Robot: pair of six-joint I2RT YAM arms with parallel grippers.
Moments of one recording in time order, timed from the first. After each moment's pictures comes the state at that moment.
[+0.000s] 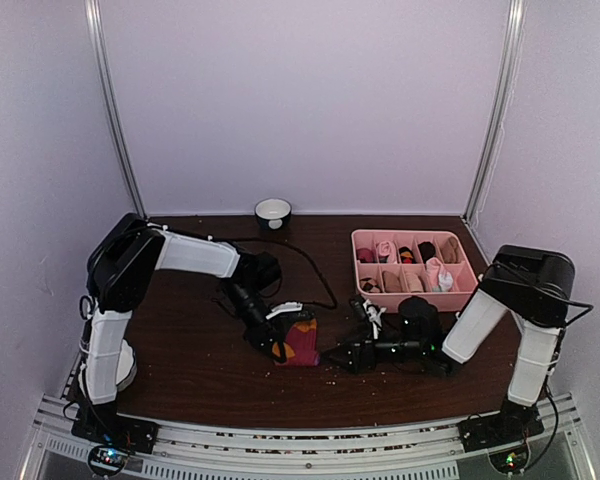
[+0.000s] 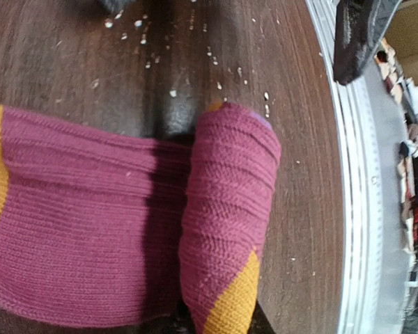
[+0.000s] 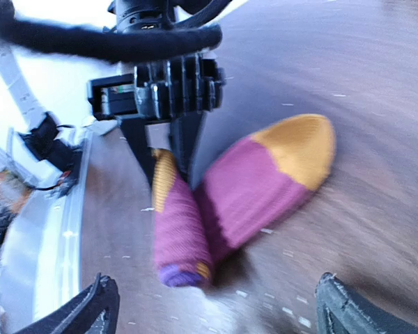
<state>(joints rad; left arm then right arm) -0.74 2.20 1.49 -0.92 0.80 0.75 0.80 1.89 0.43 1.13 -0.49 0.45</state>
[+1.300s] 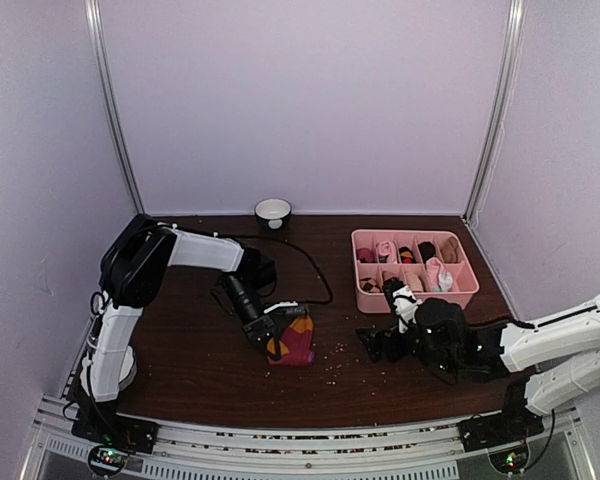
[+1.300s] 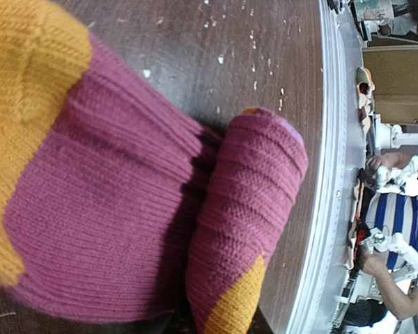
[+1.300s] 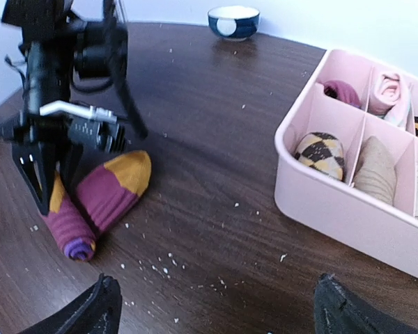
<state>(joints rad) -0.68 2.32 1.63 -1.15 0.86 0.65 1.03 1.21 0.39 0.34 0.39 0.32</state>
